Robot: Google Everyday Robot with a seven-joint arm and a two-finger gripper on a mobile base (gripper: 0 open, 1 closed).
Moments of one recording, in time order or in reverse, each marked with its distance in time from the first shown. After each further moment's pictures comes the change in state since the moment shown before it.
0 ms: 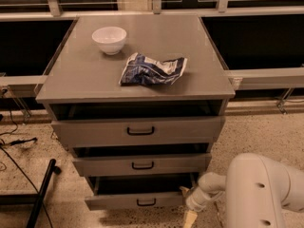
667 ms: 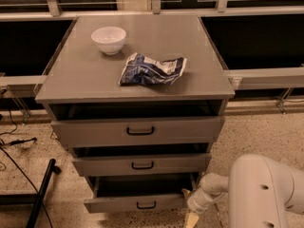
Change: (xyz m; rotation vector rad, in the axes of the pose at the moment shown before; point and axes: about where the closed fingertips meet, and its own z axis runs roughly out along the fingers) arm 0.004 0.010 -0.004 -0.017 -0.010 0.026
